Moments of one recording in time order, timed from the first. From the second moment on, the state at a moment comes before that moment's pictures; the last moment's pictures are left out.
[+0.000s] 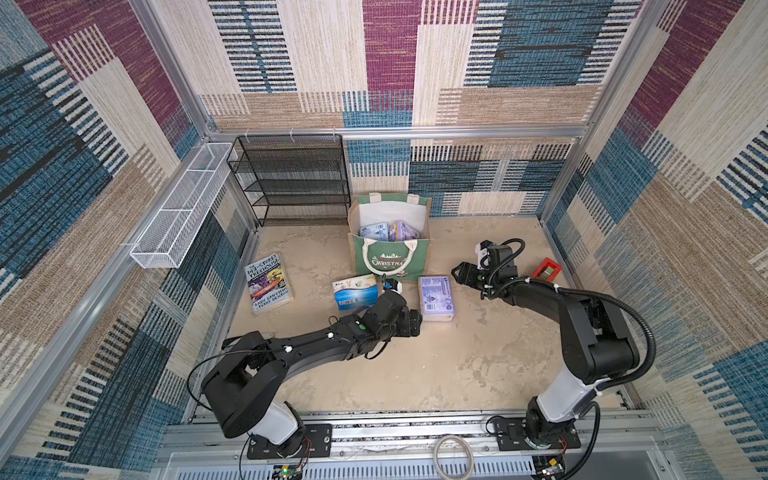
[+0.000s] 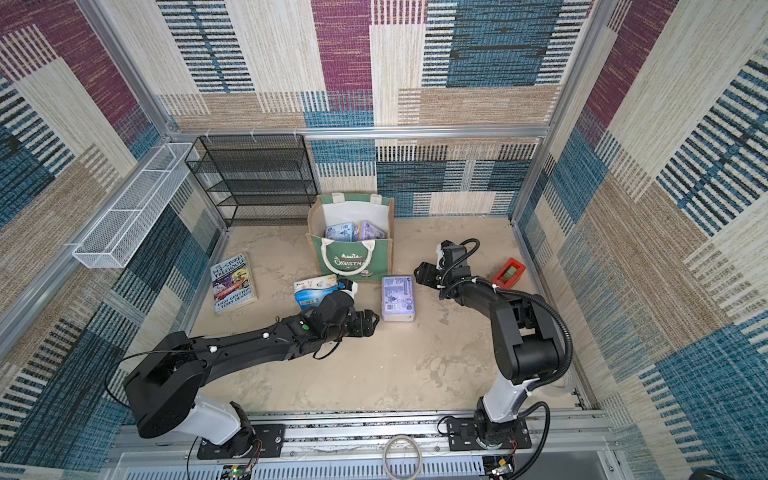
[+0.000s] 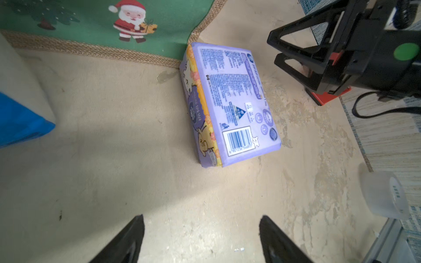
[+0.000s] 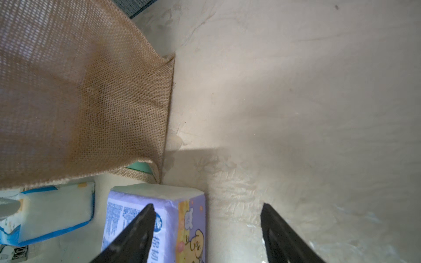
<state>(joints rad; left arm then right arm) -0.86 1.53 0.83 -0.03 -0.07 -0.70 0.18 1.72 0.96 0.01 -0.28 0.48</state>
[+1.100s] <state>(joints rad) -0.82 1.58 0.75 0.17 0.03 -0.78 0.32 1.74 0.98 -0.13 -0.26 0.37</state>
